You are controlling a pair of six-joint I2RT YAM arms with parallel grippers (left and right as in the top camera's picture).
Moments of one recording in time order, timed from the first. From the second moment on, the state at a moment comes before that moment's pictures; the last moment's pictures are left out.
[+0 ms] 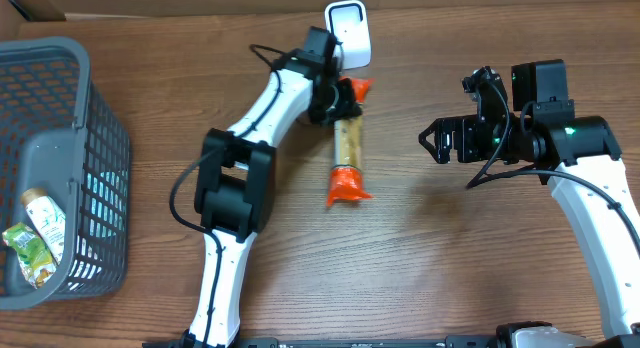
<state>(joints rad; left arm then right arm) -0.36 2.41 1.97 -0.78 0.40 -0.57 0.10 1.43 1.27 -0.89 -0.45 0.02</state>
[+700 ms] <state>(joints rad) -0.33 2.00 2.30 -1.12 0.38 -0.35 0.10 1.43 1.27 -0.89 -0.45 0.02</state>
